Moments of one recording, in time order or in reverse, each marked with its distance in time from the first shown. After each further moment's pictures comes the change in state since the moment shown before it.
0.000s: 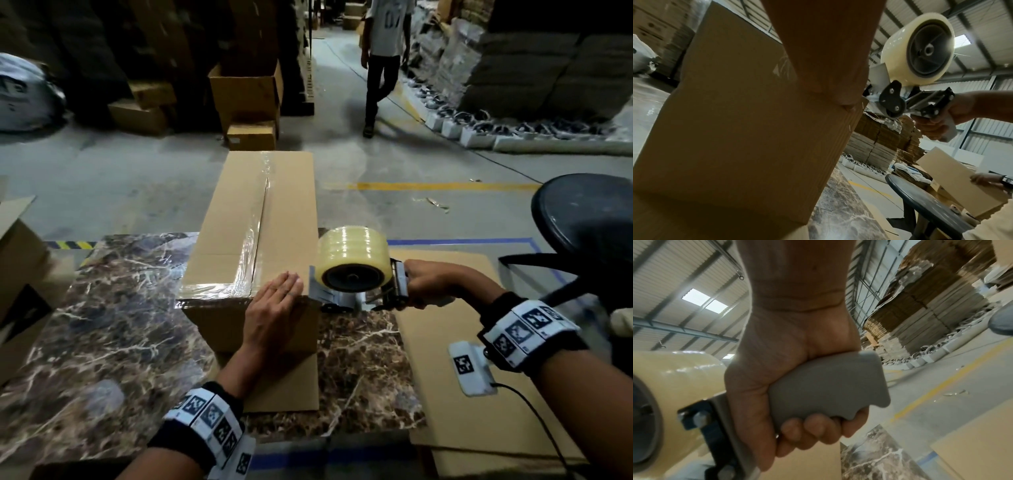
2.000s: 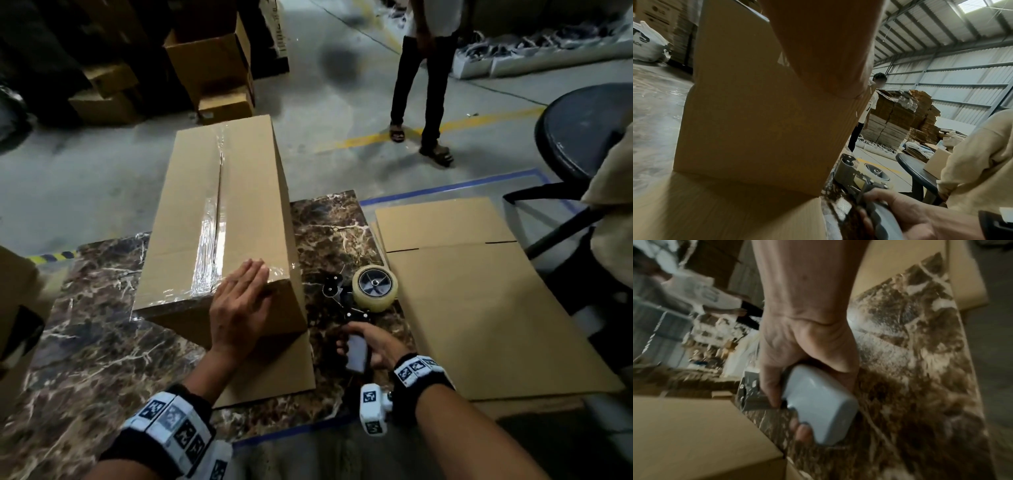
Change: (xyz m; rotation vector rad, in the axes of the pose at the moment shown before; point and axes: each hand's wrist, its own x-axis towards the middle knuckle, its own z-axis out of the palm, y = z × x) left_hand 0.003 -0.009 -0.007 -0.031 -0.063 -0.039; right_hand 0.096 0.092 0.195 1.443 -0.050 0.499
